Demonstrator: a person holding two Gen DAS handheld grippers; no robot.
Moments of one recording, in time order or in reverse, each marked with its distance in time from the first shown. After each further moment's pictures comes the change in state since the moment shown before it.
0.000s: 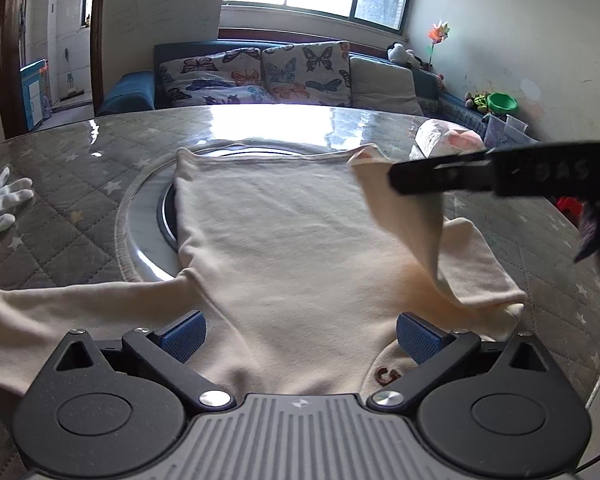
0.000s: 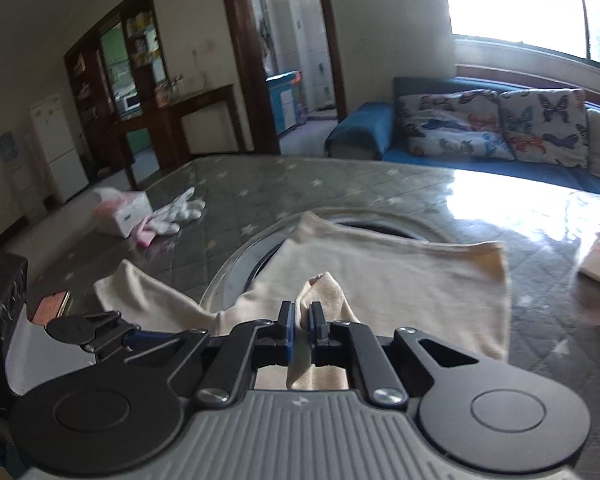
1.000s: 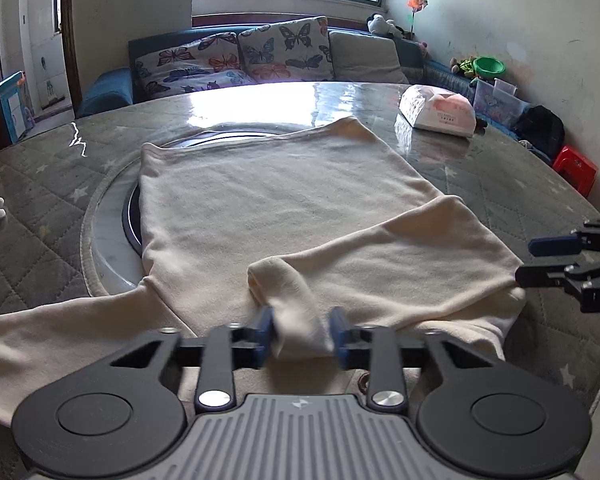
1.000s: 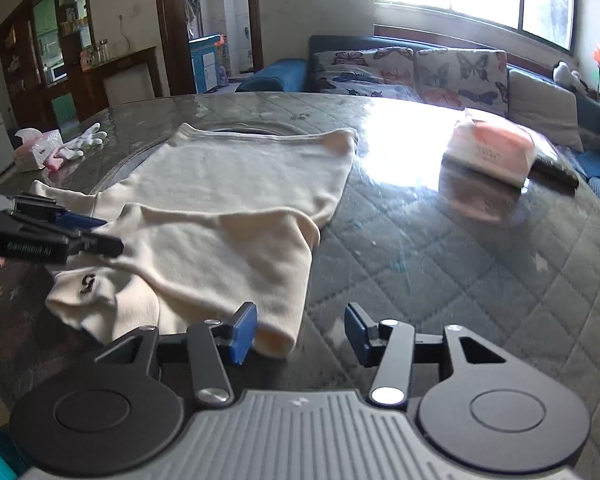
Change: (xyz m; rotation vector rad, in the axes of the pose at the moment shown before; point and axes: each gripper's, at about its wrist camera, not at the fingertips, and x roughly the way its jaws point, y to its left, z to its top) left arm 0.028 -0.023 0.009 0.096 0.072 -0.016; right arm -0.065 -0.089 -0.105 0.058 0.103 -0.239
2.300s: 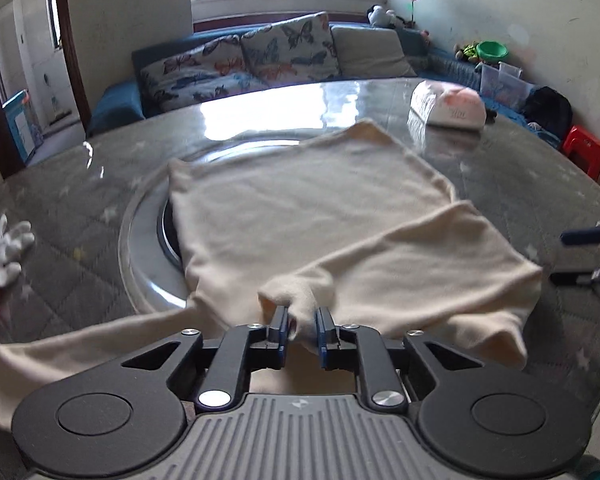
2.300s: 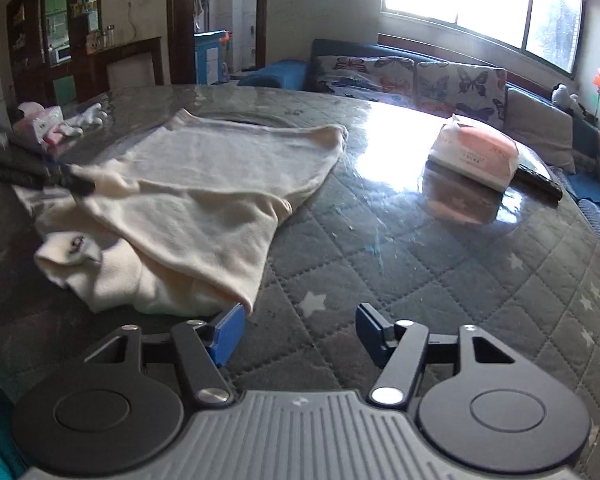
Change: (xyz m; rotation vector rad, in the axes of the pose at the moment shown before) left arm -0.012 0.015 0.005 0.069 0.007 0.072; right arm -0.018 -0.002 -0.010 -0.082 -0.015 -0.031
